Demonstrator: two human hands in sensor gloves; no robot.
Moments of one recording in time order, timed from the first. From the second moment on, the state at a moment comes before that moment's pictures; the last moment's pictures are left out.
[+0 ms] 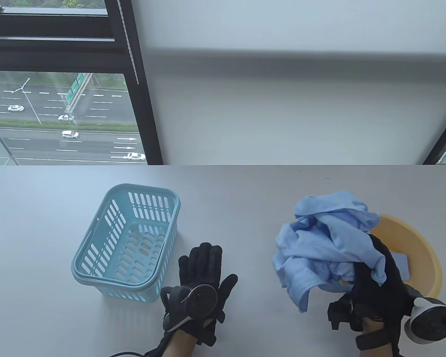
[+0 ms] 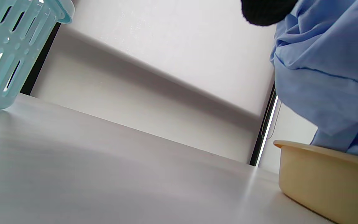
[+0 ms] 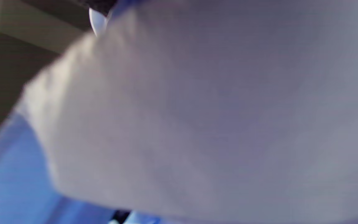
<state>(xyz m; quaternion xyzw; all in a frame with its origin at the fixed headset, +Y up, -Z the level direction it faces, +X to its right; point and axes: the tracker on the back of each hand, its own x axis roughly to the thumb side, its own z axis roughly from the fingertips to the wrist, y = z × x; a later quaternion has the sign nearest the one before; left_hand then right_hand) -0.111 -0.715 -0.297 0.14 -0.18 0.23 0.95 0.254 -0.599 -0.249 0.22 -0.35 0.73 0.54</state>
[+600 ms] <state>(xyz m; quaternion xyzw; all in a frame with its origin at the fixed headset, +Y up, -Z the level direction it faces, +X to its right) -0.112 -0.713 -0.293 0.17 -0.20 0.42 0.87 0.182 -0.655 -0.293 0.29 -0.11 0.83 0.46</state>
